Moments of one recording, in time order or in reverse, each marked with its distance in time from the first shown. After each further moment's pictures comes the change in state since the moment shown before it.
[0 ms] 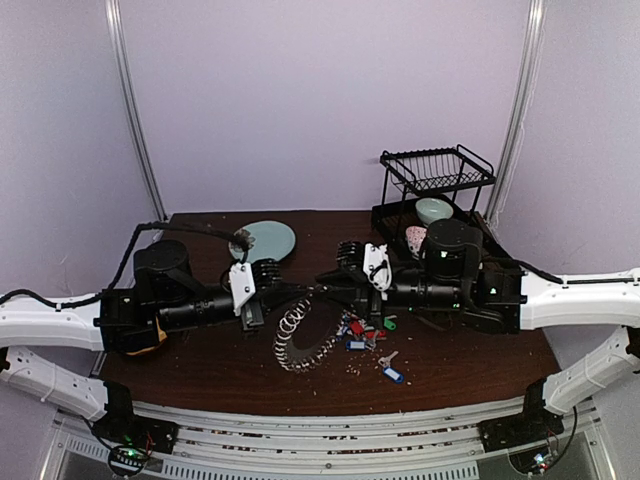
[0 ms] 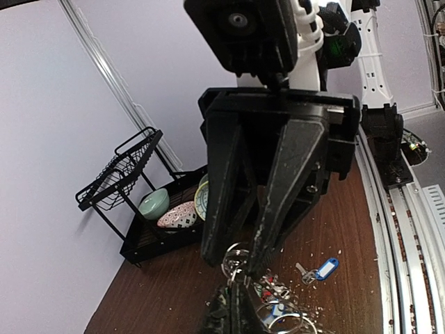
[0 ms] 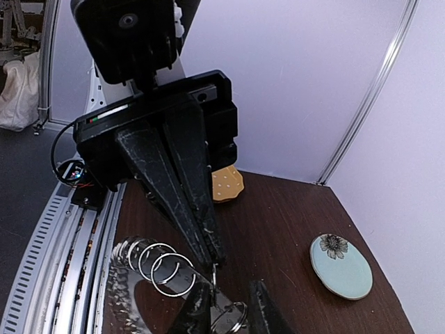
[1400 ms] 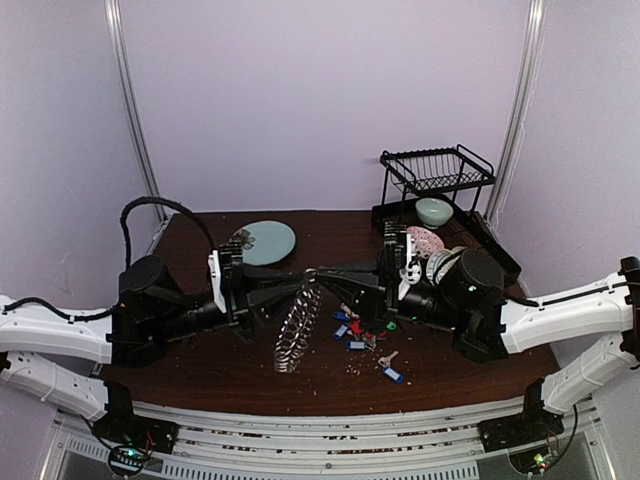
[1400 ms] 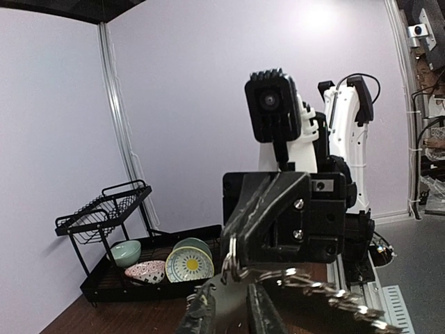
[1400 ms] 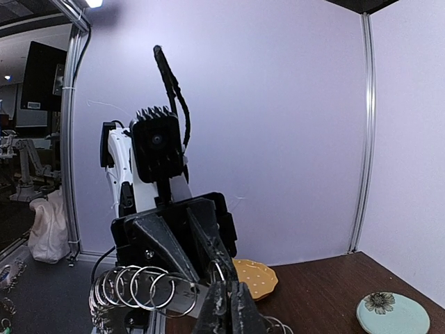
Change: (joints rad) left arm -0.001 0.012 -0.144 0.445 0.096 -0.314; right arm 0.039 0.060 -0.201 0.713 -0.015 0.414
